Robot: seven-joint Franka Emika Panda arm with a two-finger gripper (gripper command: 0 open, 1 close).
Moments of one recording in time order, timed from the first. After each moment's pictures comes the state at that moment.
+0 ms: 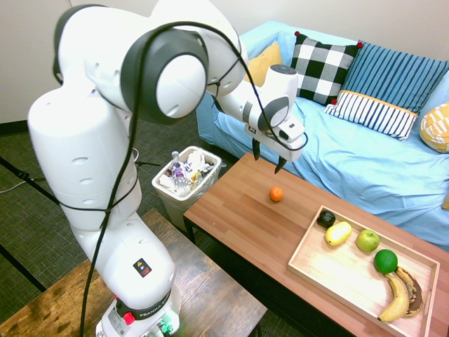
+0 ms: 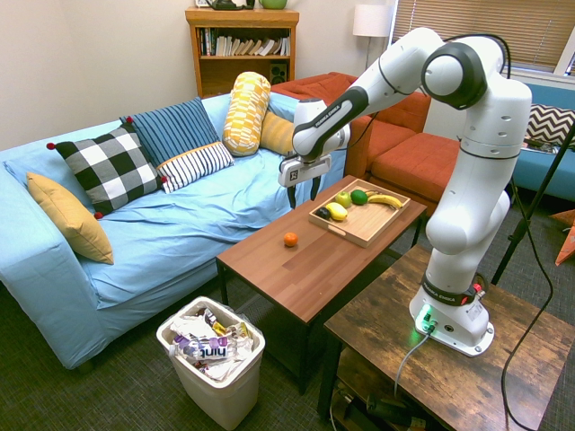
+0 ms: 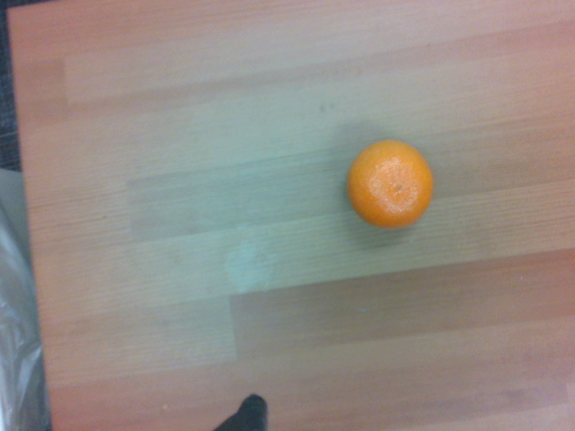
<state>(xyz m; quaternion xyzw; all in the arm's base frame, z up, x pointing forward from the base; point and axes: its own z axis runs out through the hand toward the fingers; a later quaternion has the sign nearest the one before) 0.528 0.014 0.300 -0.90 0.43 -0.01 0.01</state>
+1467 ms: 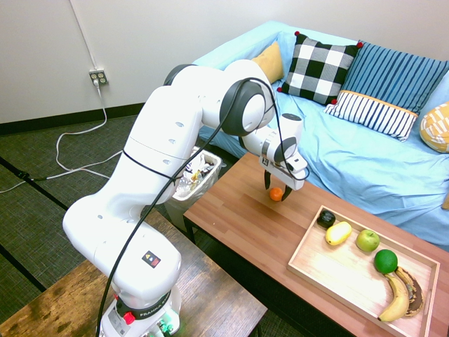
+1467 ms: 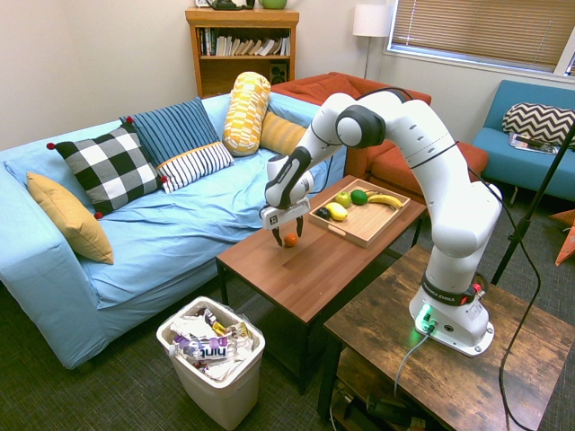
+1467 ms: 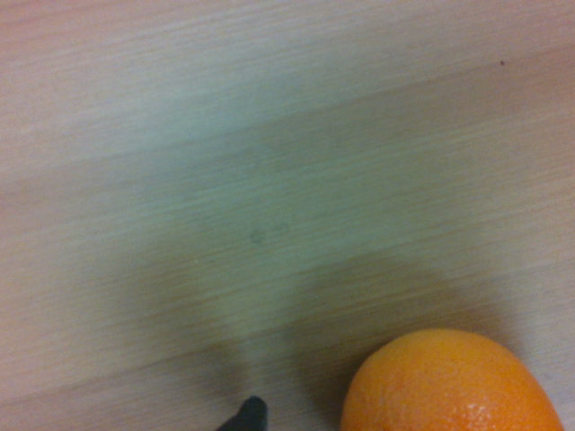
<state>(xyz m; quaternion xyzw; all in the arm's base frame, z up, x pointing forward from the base) 0.621 0.011 0.103 -0.88 0.47 0.04 -0.06</state>
